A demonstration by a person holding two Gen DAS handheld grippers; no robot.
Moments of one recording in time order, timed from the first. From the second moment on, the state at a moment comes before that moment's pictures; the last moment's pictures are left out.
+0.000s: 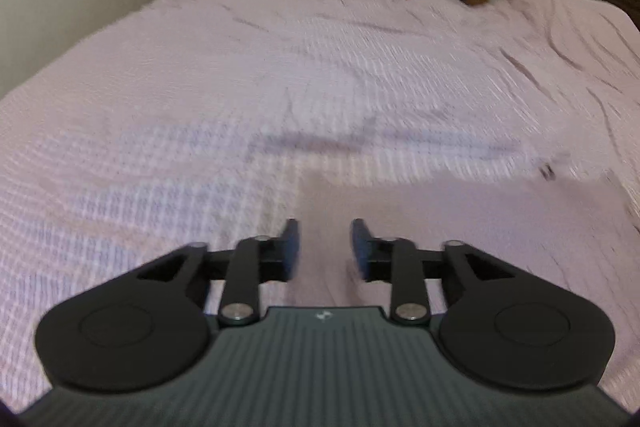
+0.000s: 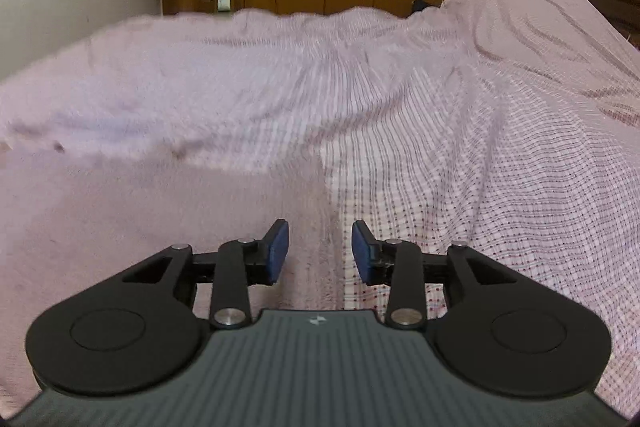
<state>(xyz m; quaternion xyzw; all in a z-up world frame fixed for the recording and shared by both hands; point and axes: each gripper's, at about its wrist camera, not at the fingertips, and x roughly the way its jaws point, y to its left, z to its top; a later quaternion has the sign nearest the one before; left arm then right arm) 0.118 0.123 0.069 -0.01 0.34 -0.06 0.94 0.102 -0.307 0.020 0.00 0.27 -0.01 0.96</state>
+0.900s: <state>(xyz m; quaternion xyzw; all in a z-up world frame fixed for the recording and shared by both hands) 0.046 0.145 0.049 -0.10 0.41 0.04 0.90 0.045 -0.363 -0.003 0.25 0.37 0.06 0.89</state>
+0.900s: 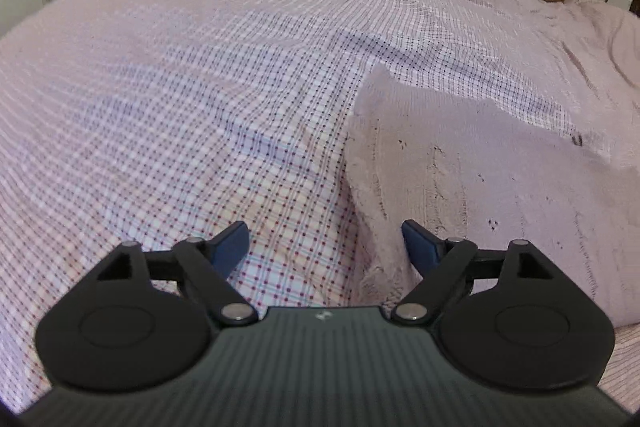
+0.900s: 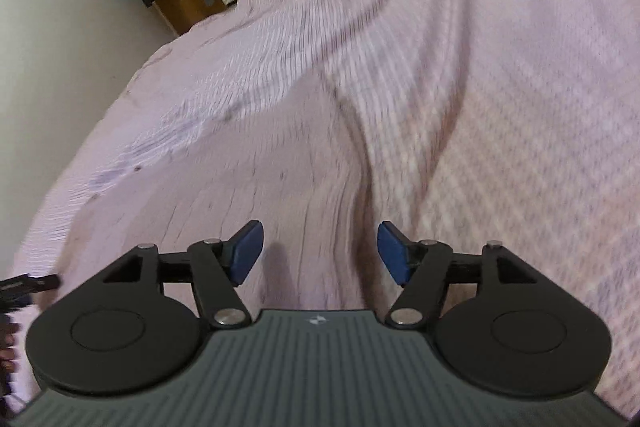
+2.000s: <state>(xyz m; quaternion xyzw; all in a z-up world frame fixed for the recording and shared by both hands) 0.050 0.152 0.048 -0.09 0.43 0.02 0.90 0.055 -0.331 -0.011 0.39 0.28 0.00 0.88</state>
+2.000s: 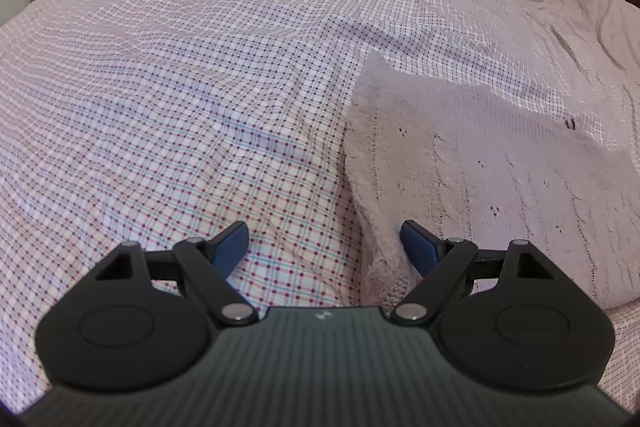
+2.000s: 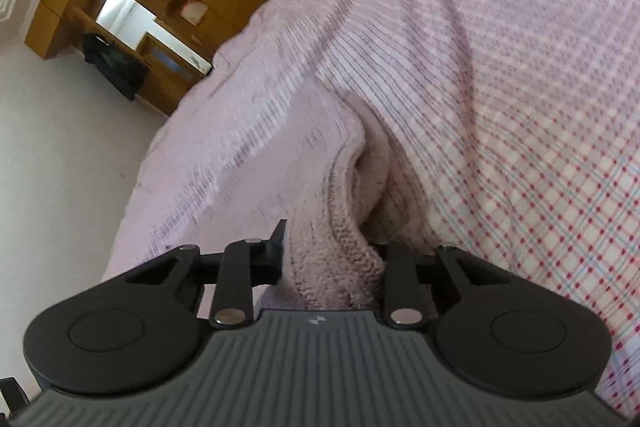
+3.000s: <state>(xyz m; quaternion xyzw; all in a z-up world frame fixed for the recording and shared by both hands) 0.050 0.160 0.056 -0.10 0.42 0.02 0.90 0.092 -0.147 0.103 0.27 0.21 0.19 0.92</state>
